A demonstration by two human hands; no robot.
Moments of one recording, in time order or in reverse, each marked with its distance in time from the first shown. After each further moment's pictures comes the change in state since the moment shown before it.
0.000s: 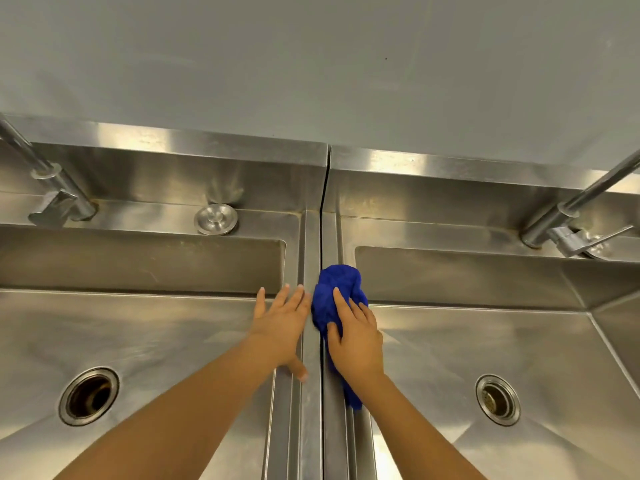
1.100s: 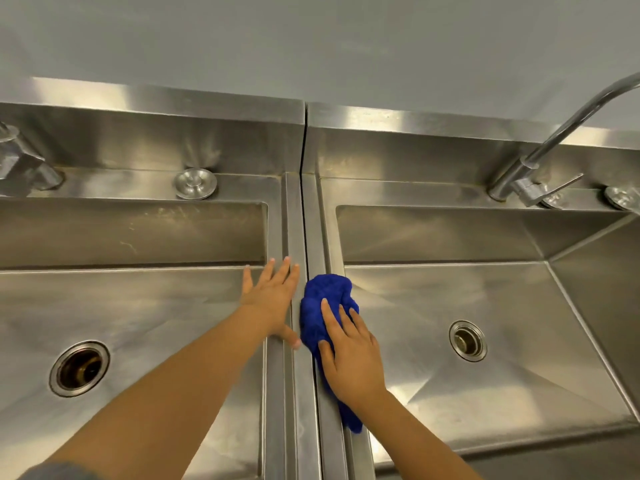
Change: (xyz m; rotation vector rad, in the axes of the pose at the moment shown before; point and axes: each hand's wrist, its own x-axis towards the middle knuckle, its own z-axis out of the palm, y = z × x) left_hand -0.019 0.009 0.022 -0.054 0.033 0.051; right_hand -0.105 0.018 0.008 -0.133 -0.095 -0.067
